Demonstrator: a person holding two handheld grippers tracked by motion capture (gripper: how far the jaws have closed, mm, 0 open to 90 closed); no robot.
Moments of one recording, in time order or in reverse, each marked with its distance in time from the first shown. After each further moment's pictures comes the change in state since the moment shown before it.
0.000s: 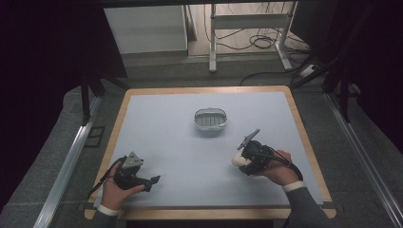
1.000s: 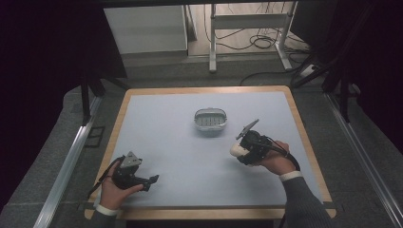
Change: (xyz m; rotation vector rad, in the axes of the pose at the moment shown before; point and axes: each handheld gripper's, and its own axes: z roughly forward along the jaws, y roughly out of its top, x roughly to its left) left arm 0.002 0.000 -0.003 -0.005 0.001 0.001; right arm -0.017 0.021 -0.004 -0.031 -0.021 0.008
